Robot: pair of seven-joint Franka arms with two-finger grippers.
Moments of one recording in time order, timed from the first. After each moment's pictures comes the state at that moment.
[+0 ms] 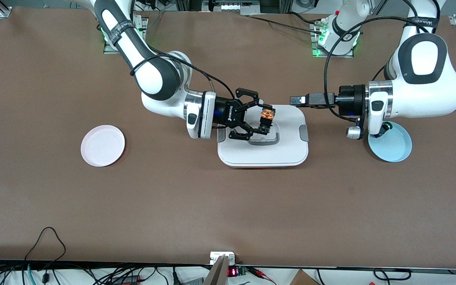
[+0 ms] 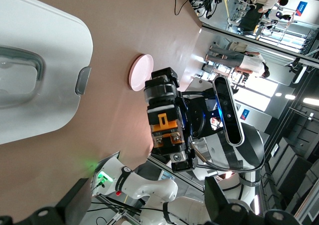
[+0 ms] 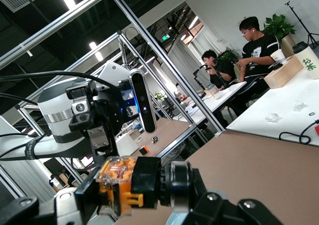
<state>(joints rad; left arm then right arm) 0.08 0.17 -0.26 -1.84 -1.26 1.78 -0.04 0.54 0.55 0.18 -1.53 2.11 2.35 -1.70</state>
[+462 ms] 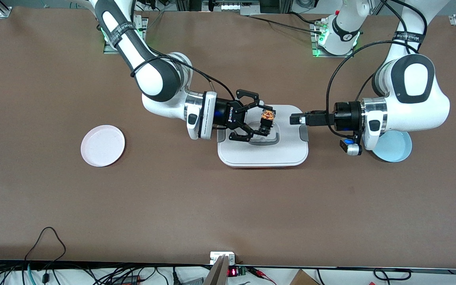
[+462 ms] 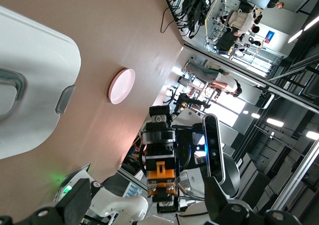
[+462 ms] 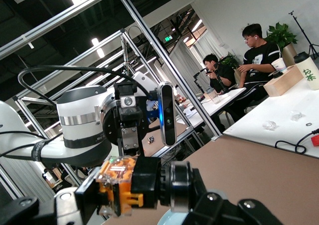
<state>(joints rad) 0.06 0.26 -0.26 -1.82 -1.36 1.87 -0.04 0.54 0.56 0.18 -1.52 2.11 2.35 -1.78</state>
